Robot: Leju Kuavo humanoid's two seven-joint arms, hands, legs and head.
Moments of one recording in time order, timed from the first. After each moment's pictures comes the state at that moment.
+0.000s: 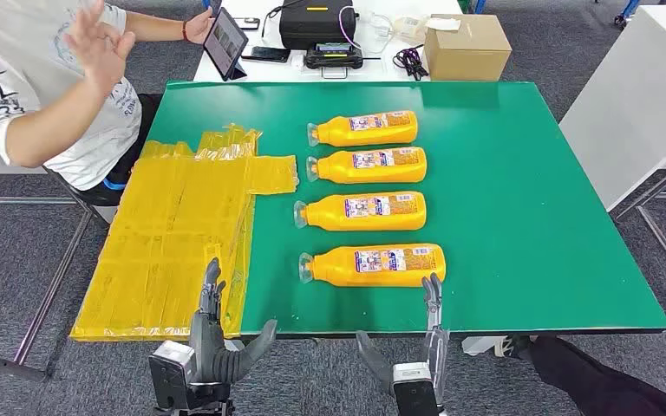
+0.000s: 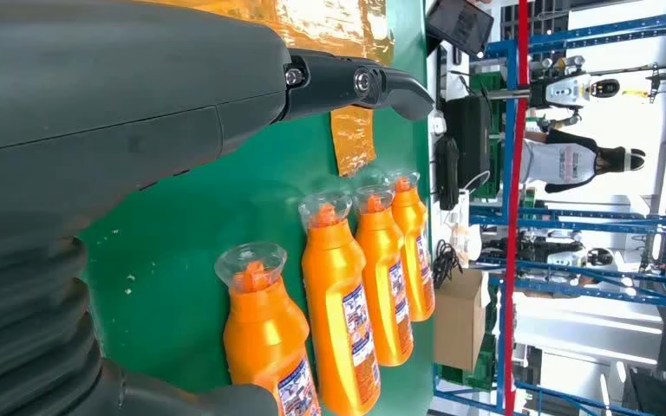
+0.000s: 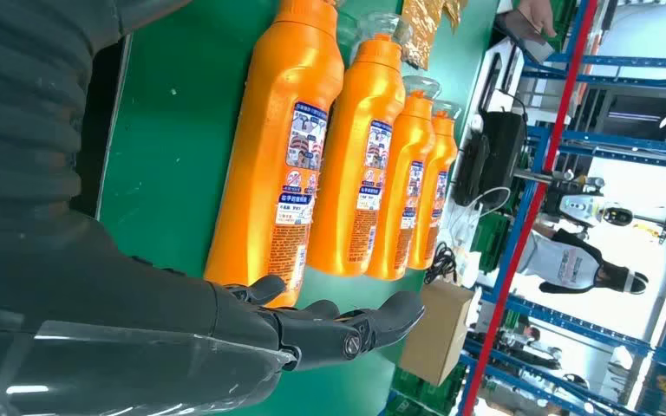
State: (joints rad) left arm 0.18 -0.28 -0.30 -1.41 -0.08 0.39 -0.54; right arm 0.28 0.17 0.43 -1.53 0.23 -0.63 -0.63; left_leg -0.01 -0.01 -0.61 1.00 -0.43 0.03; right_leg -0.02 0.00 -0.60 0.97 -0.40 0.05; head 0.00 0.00
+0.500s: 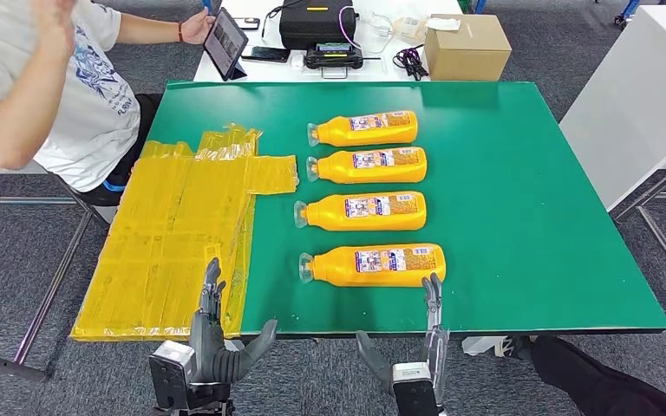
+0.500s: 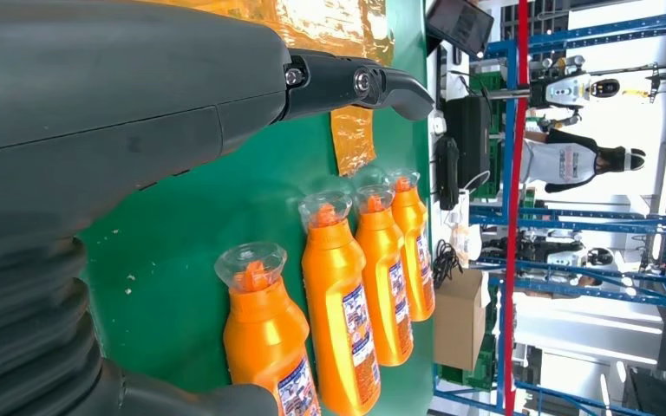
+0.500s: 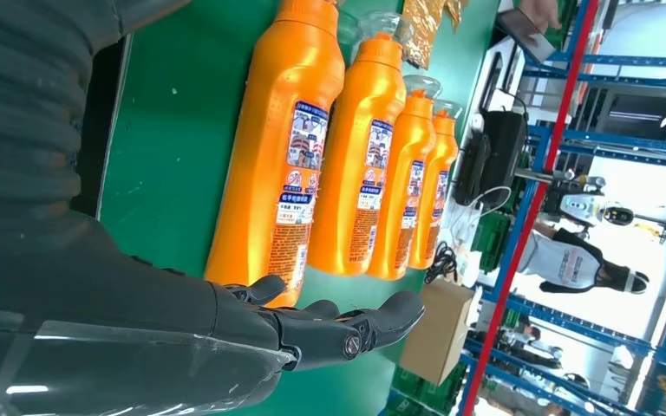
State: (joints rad) left arm 0.18 -0.28 -0.30 -1.41 -0.08 0.39 -0.54; right arm 0.28 0.17 0.43 -1.52 0.23 -0.63 -0.63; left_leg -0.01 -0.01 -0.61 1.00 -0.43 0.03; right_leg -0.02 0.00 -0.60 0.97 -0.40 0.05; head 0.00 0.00
